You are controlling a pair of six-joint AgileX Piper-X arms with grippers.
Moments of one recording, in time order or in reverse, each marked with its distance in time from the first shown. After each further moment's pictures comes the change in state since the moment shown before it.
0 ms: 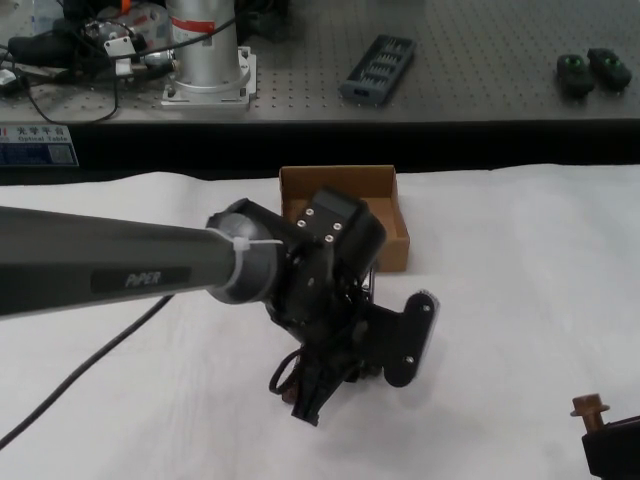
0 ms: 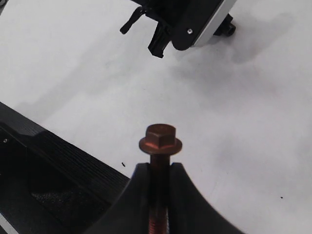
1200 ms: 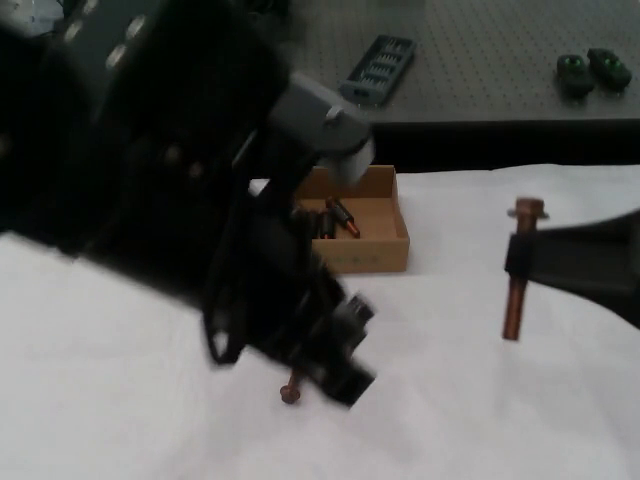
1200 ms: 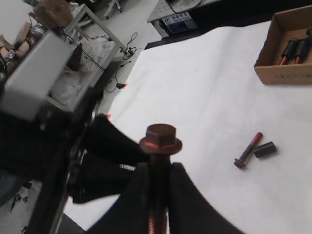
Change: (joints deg) left arm -4.2 -43.7 9.8 23.9 9.3 -70.4; right arm 0.0 4.1 0.1 -32.4 0.3 16.1
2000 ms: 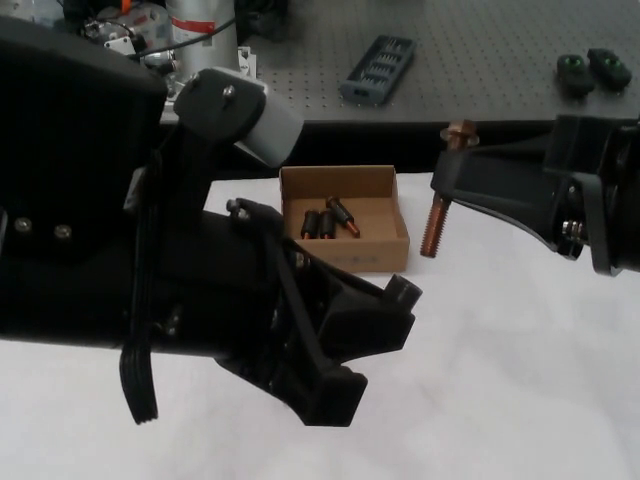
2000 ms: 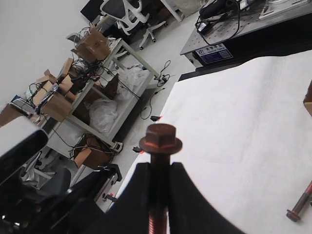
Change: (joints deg) left arm 0.0 -10.8 11.8 -22.9 12.3 -11.7; right arm 0.0 7.6 0.0 -15.2 -2.1 4.7
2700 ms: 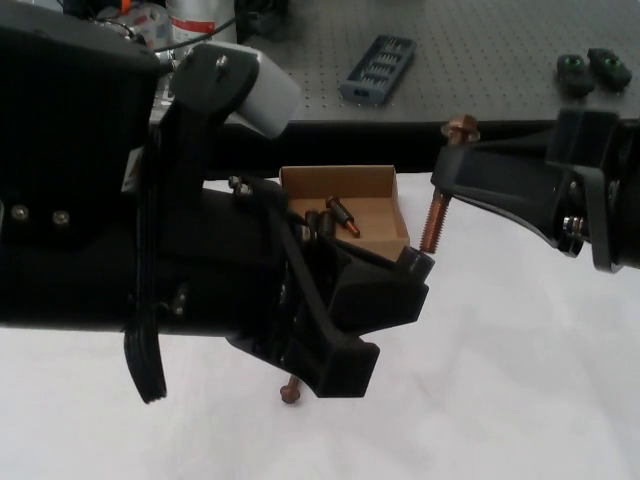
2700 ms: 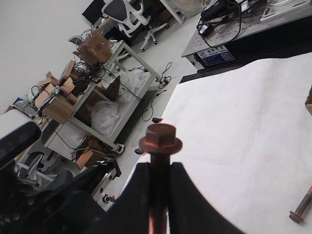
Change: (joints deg) left arm 0.0 0.0 0.0 -4.1 0.0 -2.3; right arm 0.0 0.0 0.0 -0.4 0.0 0.4
